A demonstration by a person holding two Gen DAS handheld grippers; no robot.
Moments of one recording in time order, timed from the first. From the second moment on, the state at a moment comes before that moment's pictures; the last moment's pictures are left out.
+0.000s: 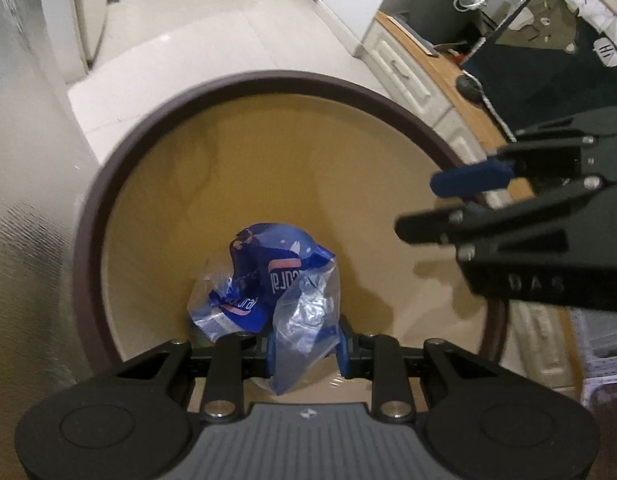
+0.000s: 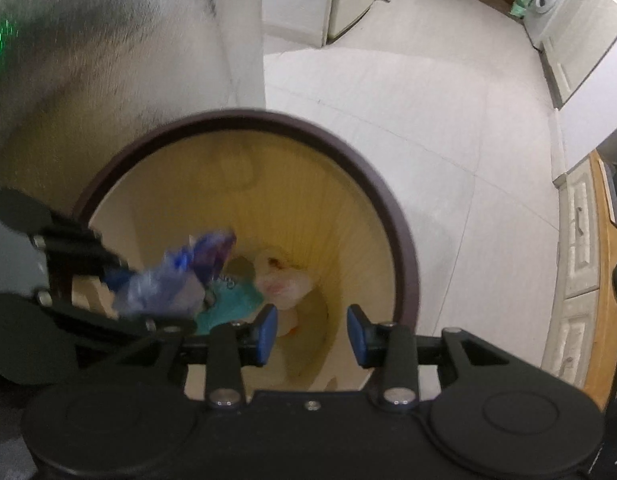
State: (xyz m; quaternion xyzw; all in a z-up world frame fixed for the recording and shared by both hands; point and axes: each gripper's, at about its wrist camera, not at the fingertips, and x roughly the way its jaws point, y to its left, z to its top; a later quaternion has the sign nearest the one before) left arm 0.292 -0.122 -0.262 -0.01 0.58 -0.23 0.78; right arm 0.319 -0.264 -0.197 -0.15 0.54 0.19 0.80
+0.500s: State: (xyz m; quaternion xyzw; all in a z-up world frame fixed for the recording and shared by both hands) left arm 0.283 -0.125 -0.244 0.00 0.58 -0.24 0.78; right arm 0.306 -0.281 -0.194 -0.13 0.54 0.19 0.81
